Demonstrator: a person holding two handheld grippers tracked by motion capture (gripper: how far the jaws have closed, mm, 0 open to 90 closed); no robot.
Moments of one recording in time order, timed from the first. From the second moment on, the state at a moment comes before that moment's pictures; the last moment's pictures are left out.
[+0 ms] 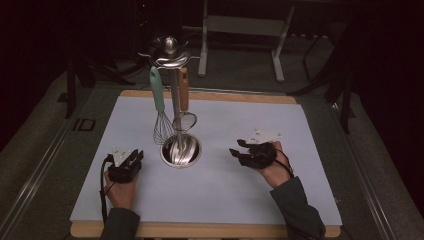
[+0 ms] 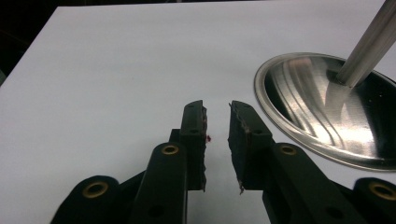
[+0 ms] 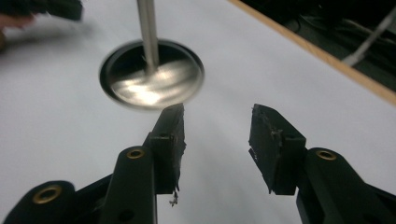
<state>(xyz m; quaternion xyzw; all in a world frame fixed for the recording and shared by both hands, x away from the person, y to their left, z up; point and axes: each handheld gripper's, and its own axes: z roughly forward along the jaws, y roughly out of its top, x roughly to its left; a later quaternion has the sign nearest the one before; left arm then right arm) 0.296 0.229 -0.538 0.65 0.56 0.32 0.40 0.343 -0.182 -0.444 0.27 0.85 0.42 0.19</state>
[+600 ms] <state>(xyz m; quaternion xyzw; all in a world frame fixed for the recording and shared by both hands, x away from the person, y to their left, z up) 0.292 0.229 -0.532 0.64 0.55 0.32 0.43 0.337 -0.219 -0.485 0.33 0.83 0.41 0.17</state>
